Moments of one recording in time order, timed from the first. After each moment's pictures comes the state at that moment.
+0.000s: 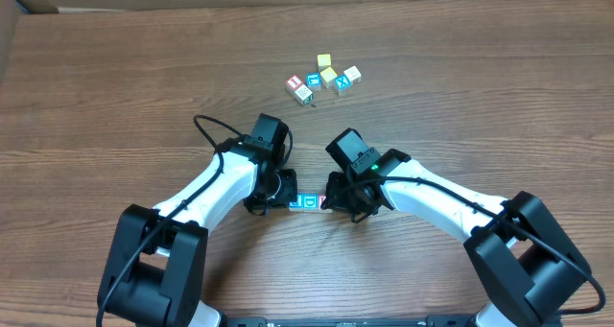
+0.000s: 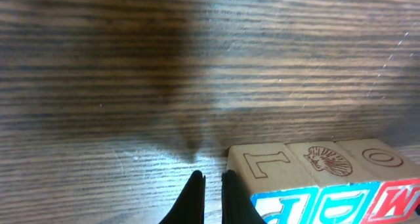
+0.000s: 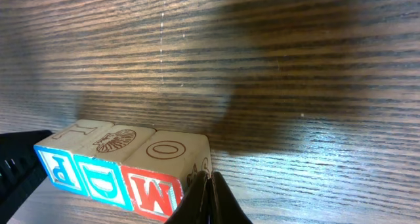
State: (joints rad) left arm -0.35 1.71 0.95 -0.73 0.17 -0.41; right arm 0.70 1.80 1.05 -0.56 -0.24 0.86
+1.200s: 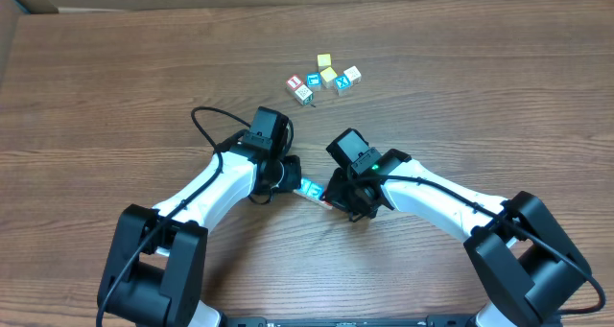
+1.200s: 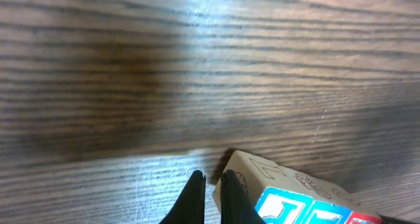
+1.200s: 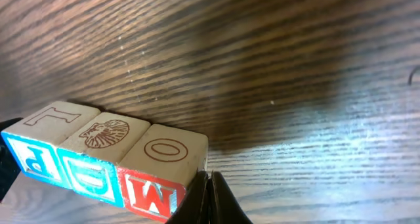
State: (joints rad) left arm -0.35 1.71 0.95 -0.55 0.18 -0.41; right arm 0.70 1.80 1.05 -0.56 -0.23 1.13
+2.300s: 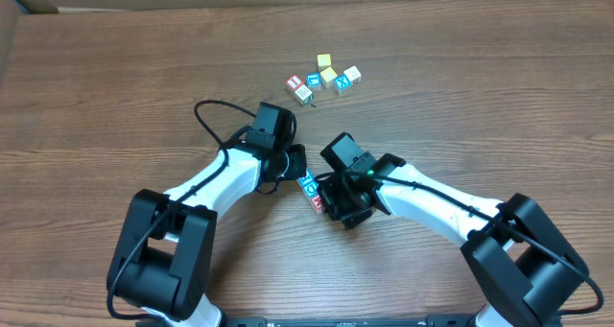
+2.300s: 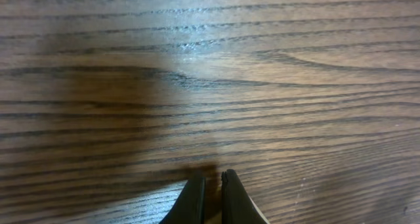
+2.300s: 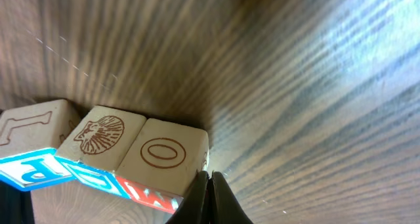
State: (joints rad) left arm -0.35 1.78 0.95 -0.36 0.19 -0.42; right arm 0.74 1.80 1.04 -0.52 -0.34 1.76
